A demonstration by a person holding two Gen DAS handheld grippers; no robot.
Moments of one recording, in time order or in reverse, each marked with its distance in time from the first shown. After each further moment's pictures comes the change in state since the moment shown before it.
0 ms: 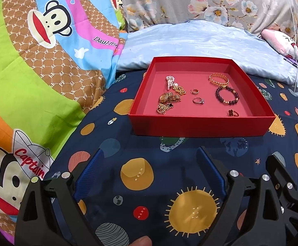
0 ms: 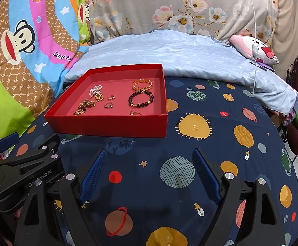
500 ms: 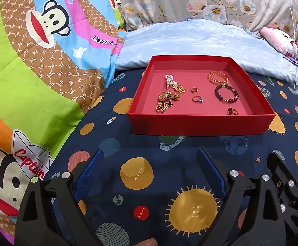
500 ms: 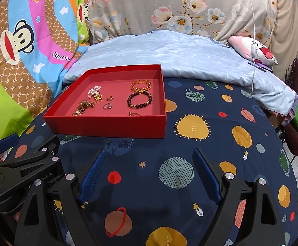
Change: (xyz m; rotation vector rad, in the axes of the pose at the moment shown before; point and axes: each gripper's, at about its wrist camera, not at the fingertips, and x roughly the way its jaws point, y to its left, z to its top) left arm 0.001 -0.001 0.000 0.012 0.009 -0.002; right arm 0.001 -0.002 0.002 -0.005 -0.001 -0.006
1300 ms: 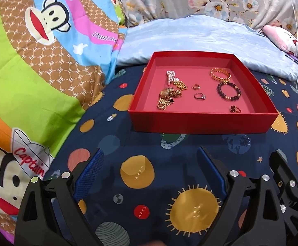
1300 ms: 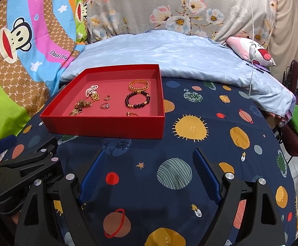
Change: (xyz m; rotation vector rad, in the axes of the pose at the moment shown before) left arm 0.004 0.000 0.001 0.001 0.022 0.017; right arm 0.001 -0.003 0.001 -0.008 0.002 -0.026
